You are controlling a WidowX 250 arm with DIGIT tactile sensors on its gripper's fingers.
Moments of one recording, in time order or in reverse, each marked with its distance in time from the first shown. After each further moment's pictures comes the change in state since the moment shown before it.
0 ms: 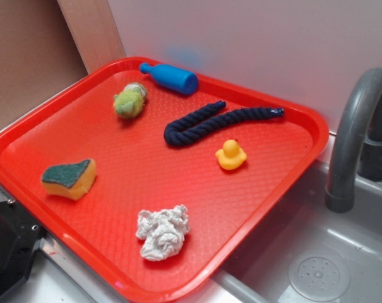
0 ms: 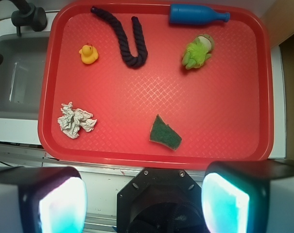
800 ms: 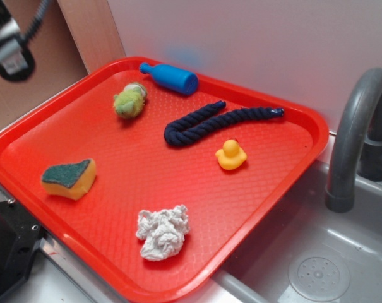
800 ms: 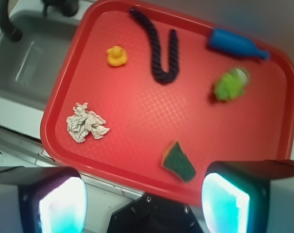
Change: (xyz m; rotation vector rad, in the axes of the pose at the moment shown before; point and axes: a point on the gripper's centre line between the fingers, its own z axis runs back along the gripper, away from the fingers) arm 0.019 -0.048 -0.031 0.040 -0.034 -0.338
